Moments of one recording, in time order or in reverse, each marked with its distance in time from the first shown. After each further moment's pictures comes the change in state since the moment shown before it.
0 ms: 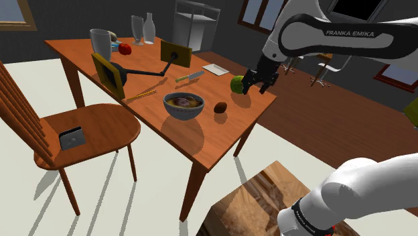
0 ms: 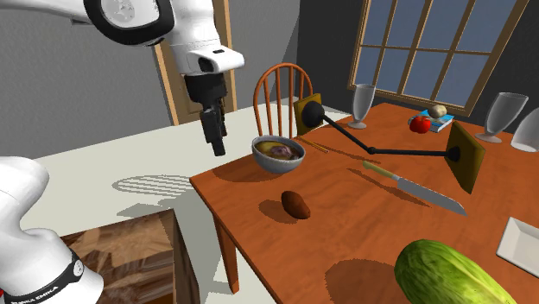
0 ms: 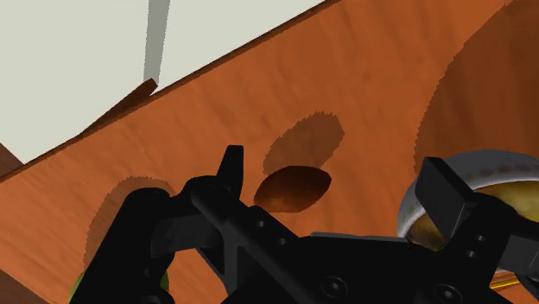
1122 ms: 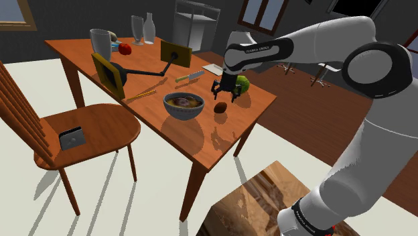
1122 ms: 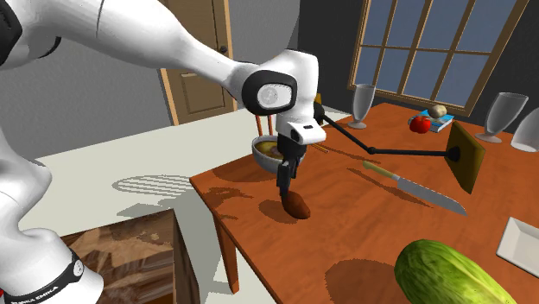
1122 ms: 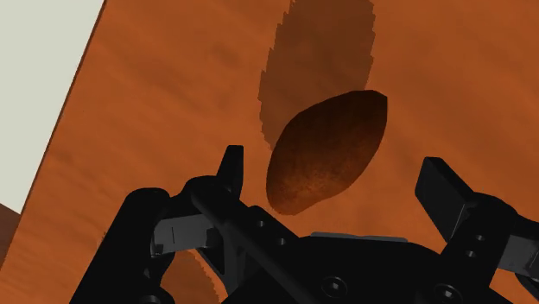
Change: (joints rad) arm -0.057 0.710 0.031 0.442 -0.095 0.106 0.499
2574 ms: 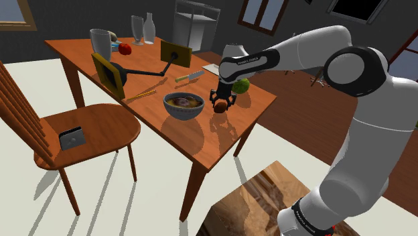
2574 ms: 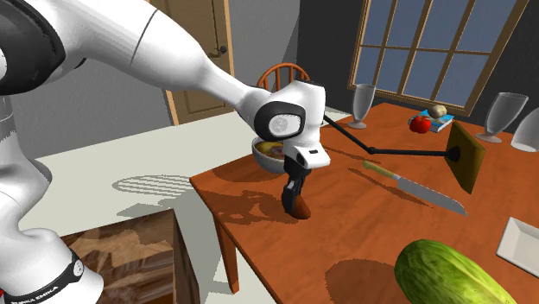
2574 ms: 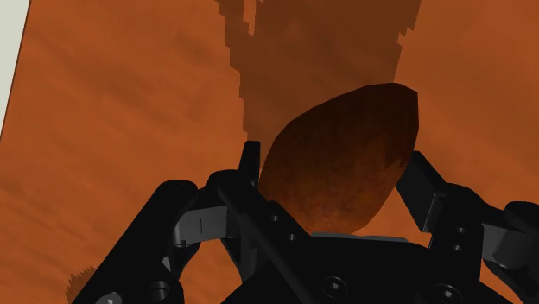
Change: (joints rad) arm 0.001 0.121 -0.016 0.020 -0.012 0.083 0.055
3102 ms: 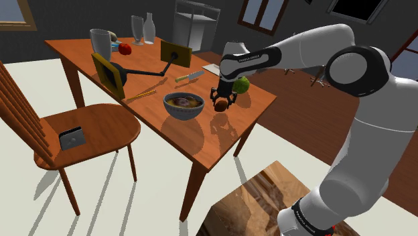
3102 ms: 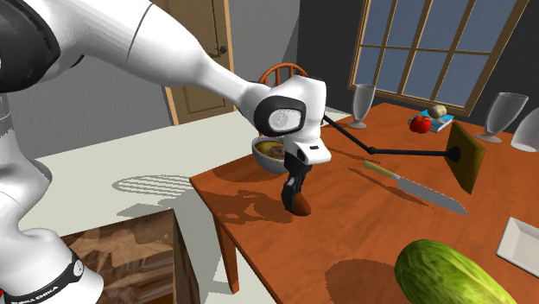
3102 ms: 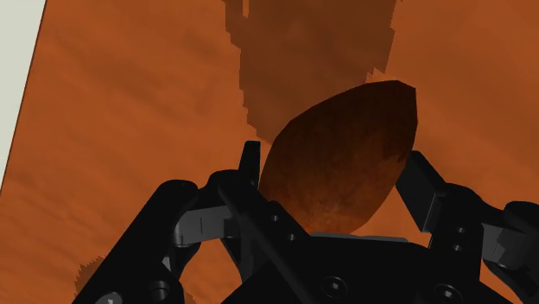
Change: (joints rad) arm -0.001 -0.014 0.001 0.011 0.003 -0.025 -0.003
